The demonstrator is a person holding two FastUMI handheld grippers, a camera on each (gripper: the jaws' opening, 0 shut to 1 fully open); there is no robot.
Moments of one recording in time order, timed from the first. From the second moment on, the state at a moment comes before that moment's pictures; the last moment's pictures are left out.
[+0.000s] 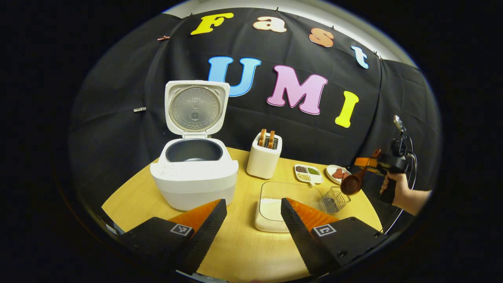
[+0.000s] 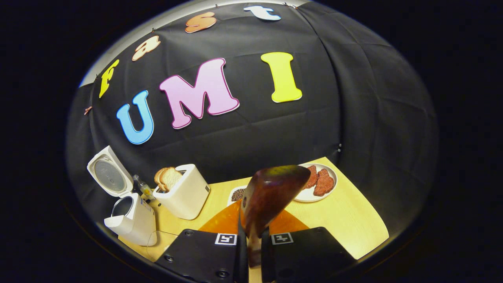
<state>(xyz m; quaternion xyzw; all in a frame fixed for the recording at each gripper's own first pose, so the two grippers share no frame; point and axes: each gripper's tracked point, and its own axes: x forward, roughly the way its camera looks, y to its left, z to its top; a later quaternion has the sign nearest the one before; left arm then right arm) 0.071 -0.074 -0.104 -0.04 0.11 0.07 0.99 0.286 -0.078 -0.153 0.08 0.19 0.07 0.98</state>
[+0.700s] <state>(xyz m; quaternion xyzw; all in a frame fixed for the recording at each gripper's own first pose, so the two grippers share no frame) 0.044 -0.040 -0.080 -0.07 0.07 0.20 0.98 0.298 -0.091 -0.250 0.18 0.28 0.02 0.94</state>
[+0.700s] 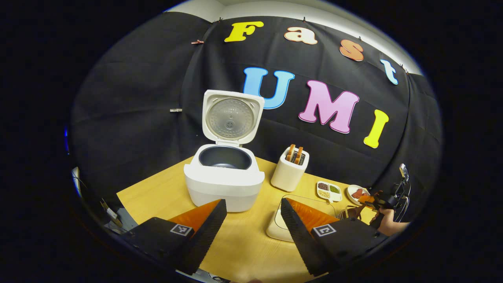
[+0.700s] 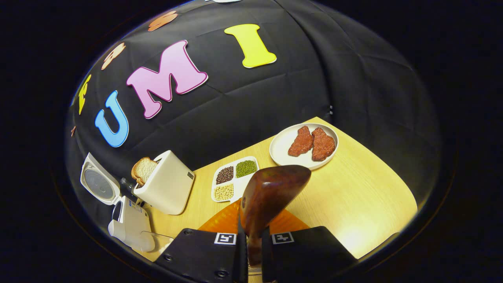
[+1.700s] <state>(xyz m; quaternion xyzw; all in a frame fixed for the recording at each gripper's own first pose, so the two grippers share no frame) 0.118 0.060 0.154 0.02 -0.04 0.20 0.98 0.162 -0.132 -0.117 0.06 0.13 0.02 0.99</state>
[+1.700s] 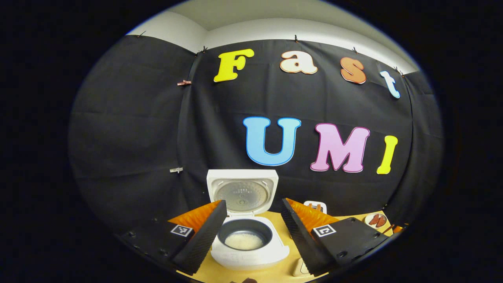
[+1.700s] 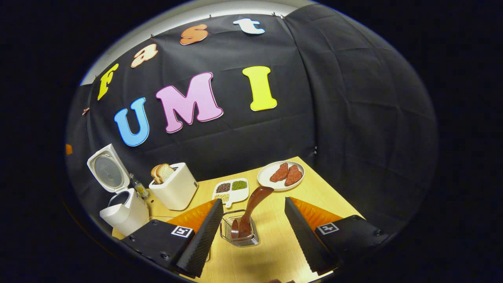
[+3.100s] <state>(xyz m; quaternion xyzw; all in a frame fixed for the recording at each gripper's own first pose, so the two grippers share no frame) 0.379 0.222 0.148 -0.05 0.11 0.23 0.96 0.059 -0.077 -0.059 -0.03 0.09 0.03 1.00</state>
